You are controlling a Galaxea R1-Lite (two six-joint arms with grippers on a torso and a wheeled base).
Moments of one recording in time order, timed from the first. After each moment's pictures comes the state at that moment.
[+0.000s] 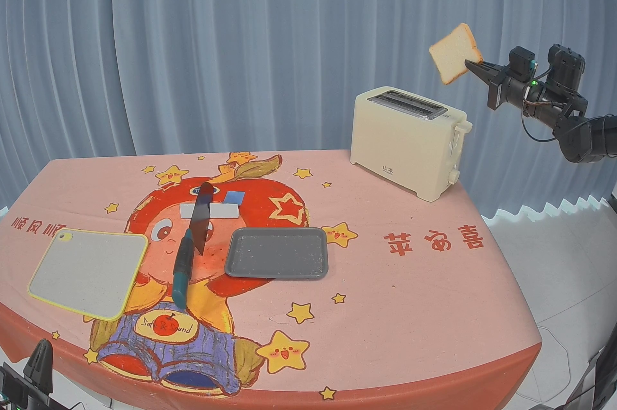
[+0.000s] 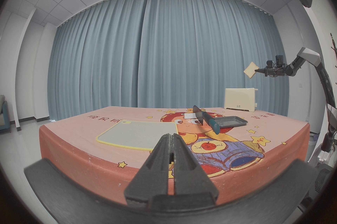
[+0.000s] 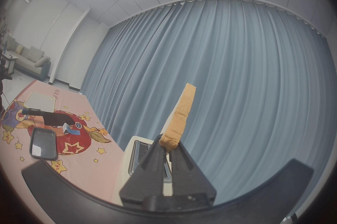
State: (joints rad) left arm 0.01 0.02 -0.02 0.00 0.01 -0.01; right arm 0.03 2.03 -1.46 -0.66 0.52 -0.31
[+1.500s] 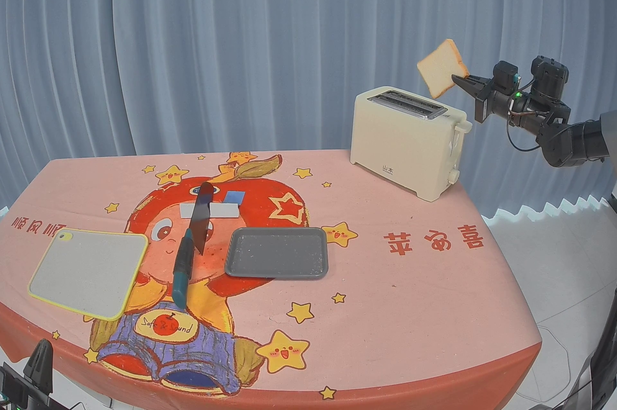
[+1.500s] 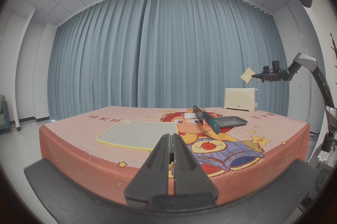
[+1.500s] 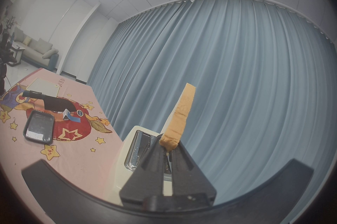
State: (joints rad) left arm 0.01 0.02 -0.02 0.00 0.01 -0.01; right arm 0.04 2.16 -1.54 -0.66 0.57 -0.39
